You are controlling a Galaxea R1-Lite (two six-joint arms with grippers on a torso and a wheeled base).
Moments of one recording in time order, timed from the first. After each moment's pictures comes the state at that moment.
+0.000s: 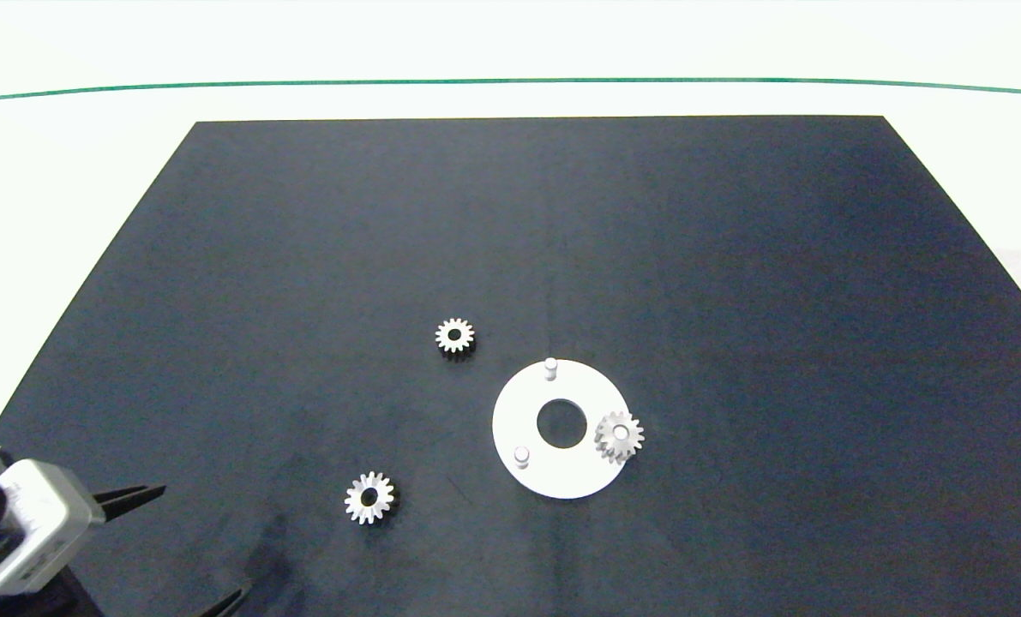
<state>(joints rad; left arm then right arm) -0.34 0.91 -0.30 -0.18 -0.04 0.38 0.21 0.09 -0.74 0.79 -0.37 -0.14</state>
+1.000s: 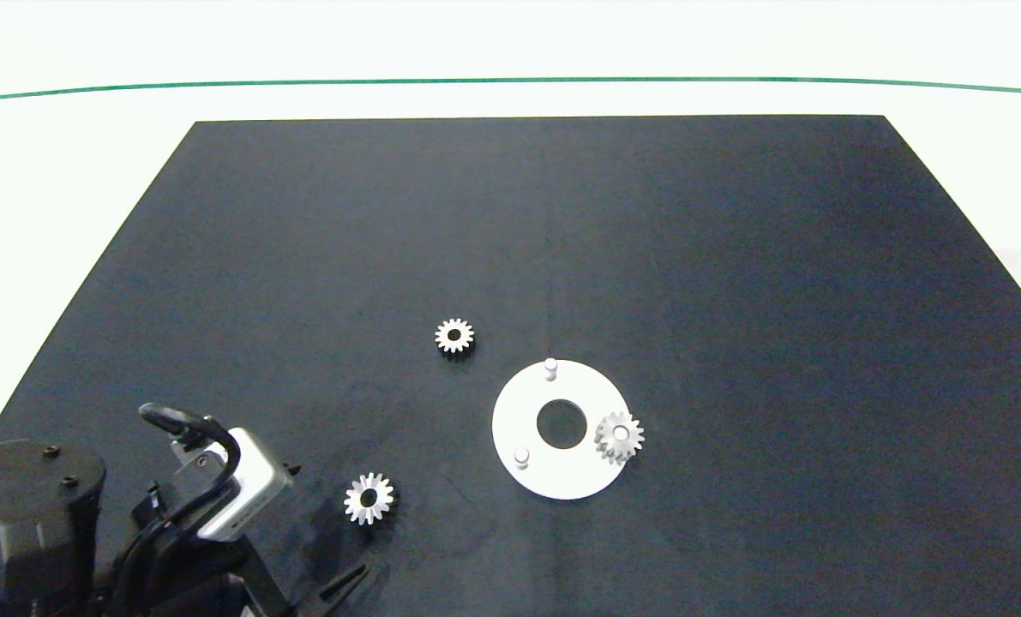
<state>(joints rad) -0.59 1.26 -0.29 -0.50 0.06 0.30 0.22 0.23 -0.68 0.68 -0.36 -0.12</state>
